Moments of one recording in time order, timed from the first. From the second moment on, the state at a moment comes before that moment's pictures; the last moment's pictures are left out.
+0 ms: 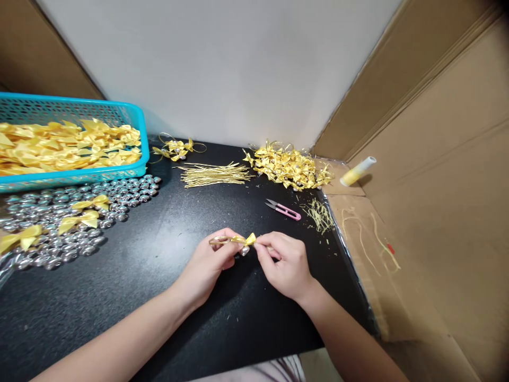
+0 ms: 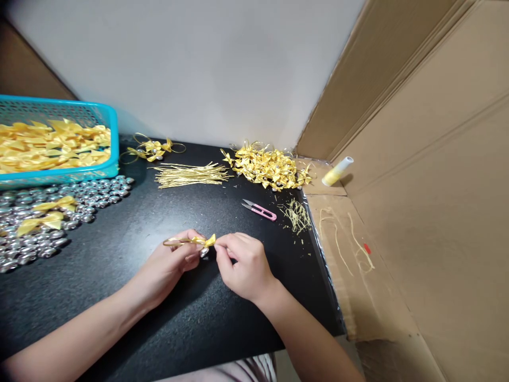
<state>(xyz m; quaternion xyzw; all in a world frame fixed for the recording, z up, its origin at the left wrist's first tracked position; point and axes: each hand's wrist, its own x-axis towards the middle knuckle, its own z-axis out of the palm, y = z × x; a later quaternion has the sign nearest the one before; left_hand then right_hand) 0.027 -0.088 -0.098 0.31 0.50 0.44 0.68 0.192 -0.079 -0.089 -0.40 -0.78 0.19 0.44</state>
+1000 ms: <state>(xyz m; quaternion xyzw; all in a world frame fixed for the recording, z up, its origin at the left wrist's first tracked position) 0.029 -0.090 -0.101 0.32 0.49 0.44 0.68 0.184 -0.085 -0.100 -0.43 -0.73 0.26 0.46</state>
